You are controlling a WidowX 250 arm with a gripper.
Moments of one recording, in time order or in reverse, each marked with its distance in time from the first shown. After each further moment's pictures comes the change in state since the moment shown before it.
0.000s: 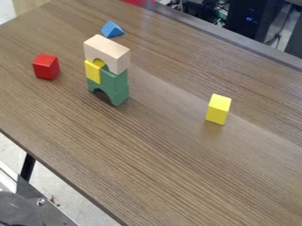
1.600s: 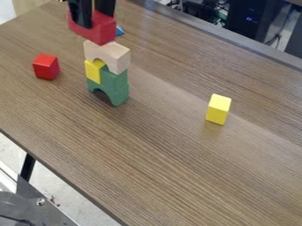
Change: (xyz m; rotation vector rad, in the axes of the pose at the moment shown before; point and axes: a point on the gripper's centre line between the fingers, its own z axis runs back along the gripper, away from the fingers) arm -0.021 -0.021 -0.050 -0.081 -0.107 -0.239
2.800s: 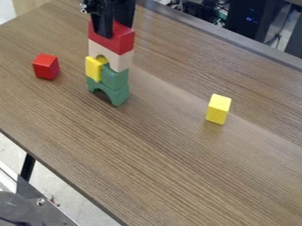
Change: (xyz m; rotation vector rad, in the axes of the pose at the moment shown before) arm 0.015 0.022 -0.015 -0.014 -0.025 0.006
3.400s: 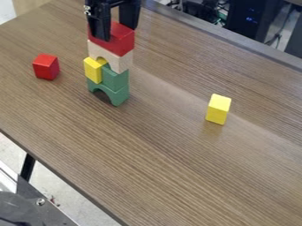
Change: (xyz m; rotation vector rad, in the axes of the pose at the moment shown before) arm -0.001 -0.001 0.000 0.001 -0.017 0.070
